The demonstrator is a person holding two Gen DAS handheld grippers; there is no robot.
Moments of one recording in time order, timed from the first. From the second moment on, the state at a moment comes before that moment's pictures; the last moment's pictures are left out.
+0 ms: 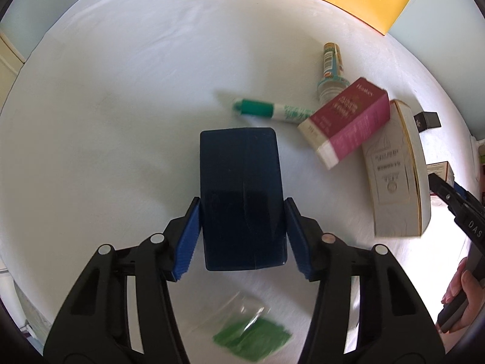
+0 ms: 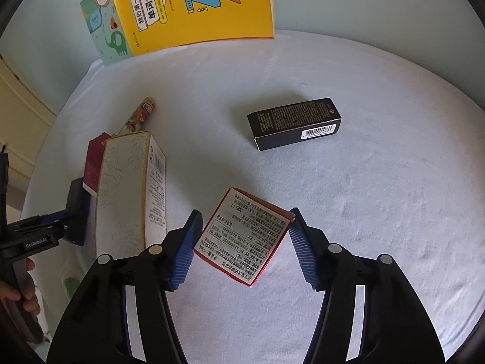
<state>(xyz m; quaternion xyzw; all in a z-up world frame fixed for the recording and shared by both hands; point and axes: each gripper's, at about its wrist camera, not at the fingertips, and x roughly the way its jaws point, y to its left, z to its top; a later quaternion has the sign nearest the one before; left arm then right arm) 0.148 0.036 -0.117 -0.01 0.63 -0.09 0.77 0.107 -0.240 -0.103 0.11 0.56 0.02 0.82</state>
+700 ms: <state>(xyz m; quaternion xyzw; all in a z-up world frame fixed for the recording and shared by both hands) 0.030 0.113 -0.040 -0.04 0.55 -0.02 0.83 0.026 -0.192 -0.017 0.09 0.48 0.14 0.86</state>
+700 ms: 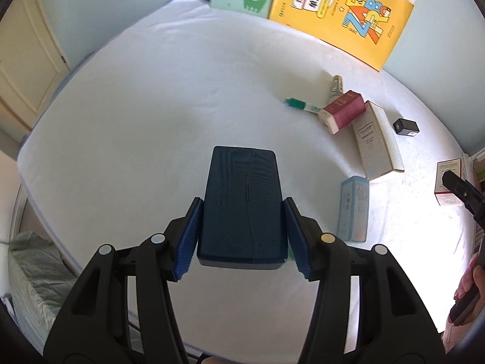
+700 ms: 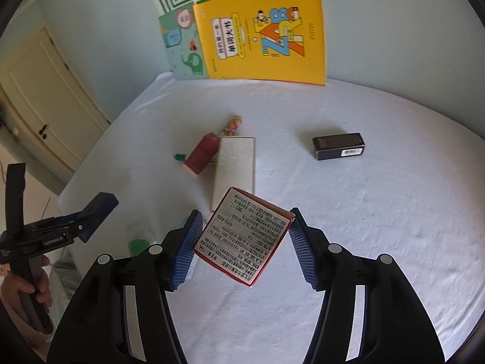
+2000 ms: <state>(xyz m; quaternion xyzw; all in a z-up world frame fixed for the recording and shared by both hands) -0.211 0.460 -0.086 -0.22 0.57 0.25 0.75 -0.072 0.310 -0.013 -0.09 0.51 0.55 0.65</state>
